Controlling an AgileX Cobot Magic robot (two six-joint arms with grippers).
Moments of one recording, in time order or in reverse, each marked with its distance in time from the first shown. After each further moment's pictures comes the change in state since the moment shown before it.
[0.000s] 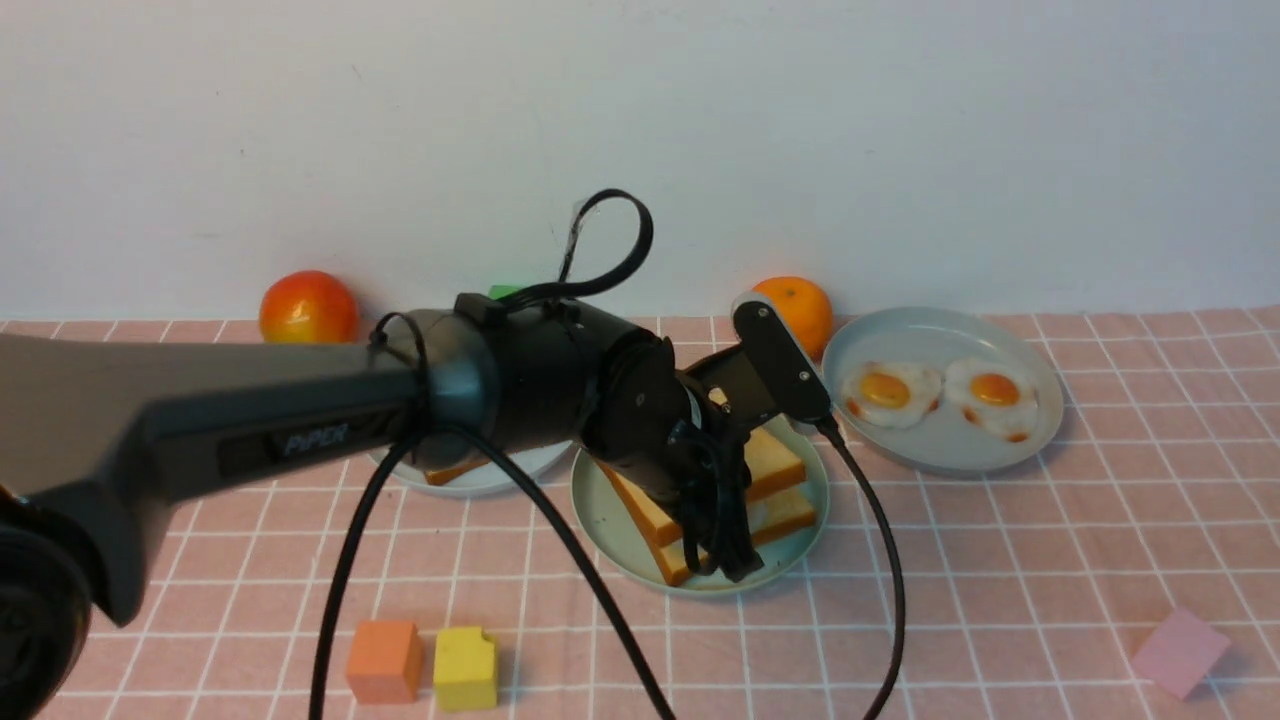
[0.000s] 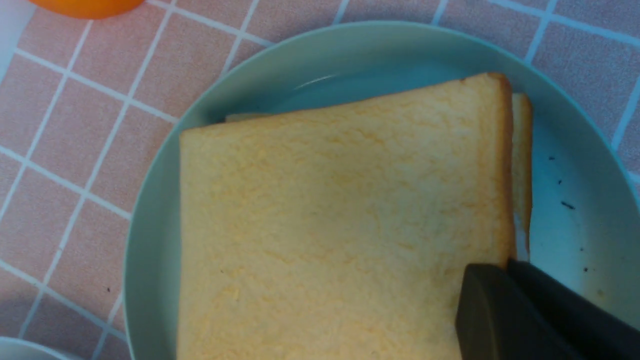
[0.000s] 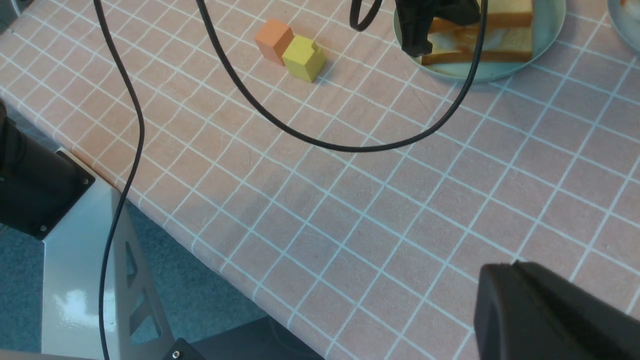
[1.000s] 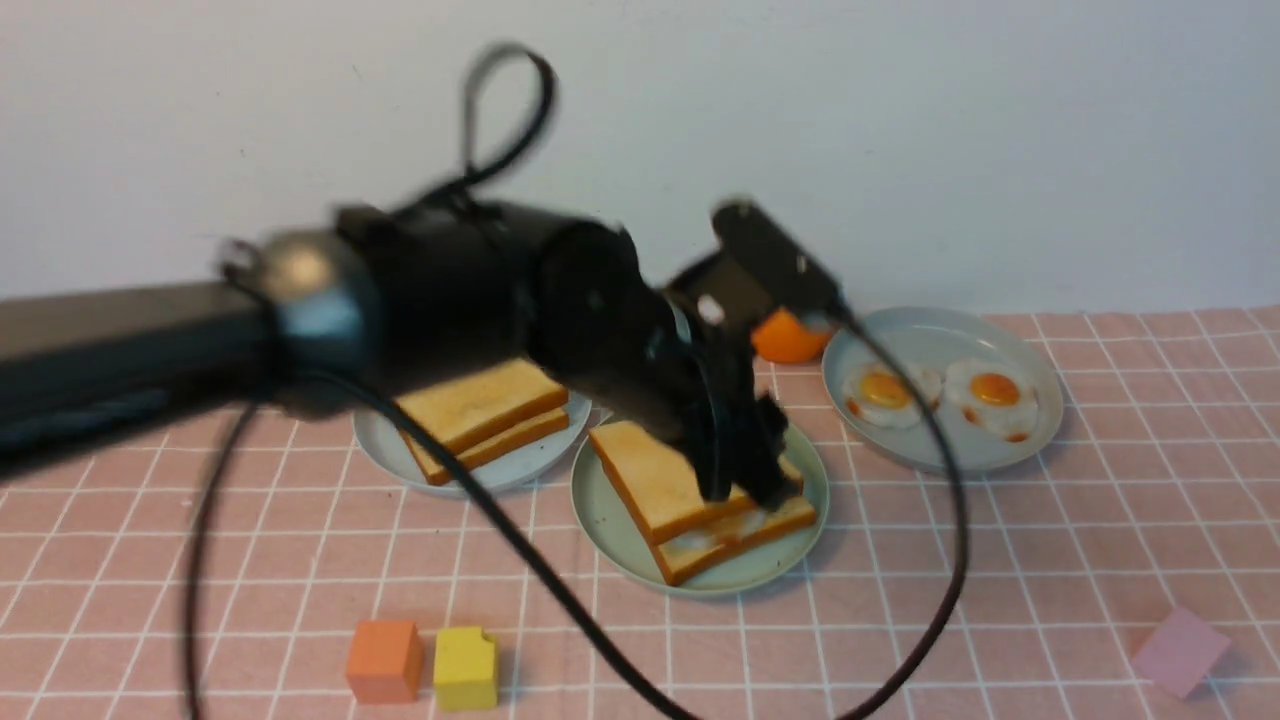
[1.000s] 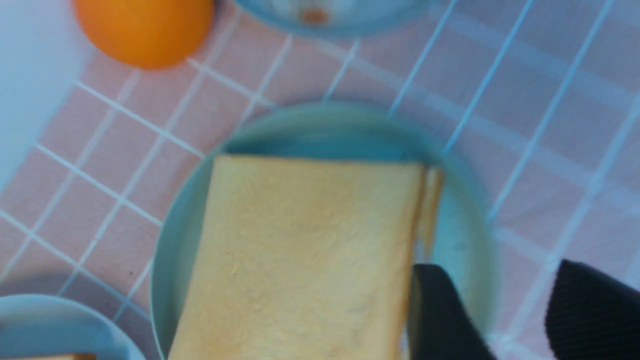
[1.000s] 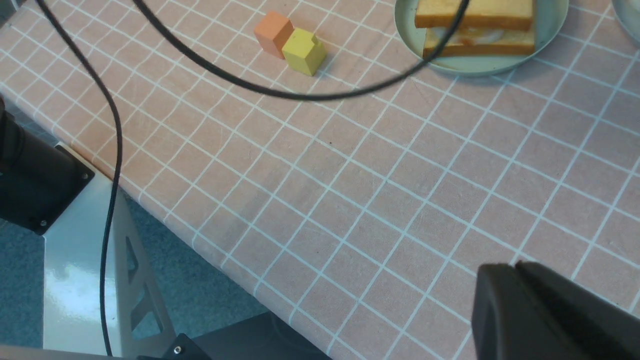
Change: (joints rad) right arm 0.000 0.000 0.003 0.007 0.000 0.000; left arm -0.021 -0.277 0.007 -0.134 0.122 -0.129
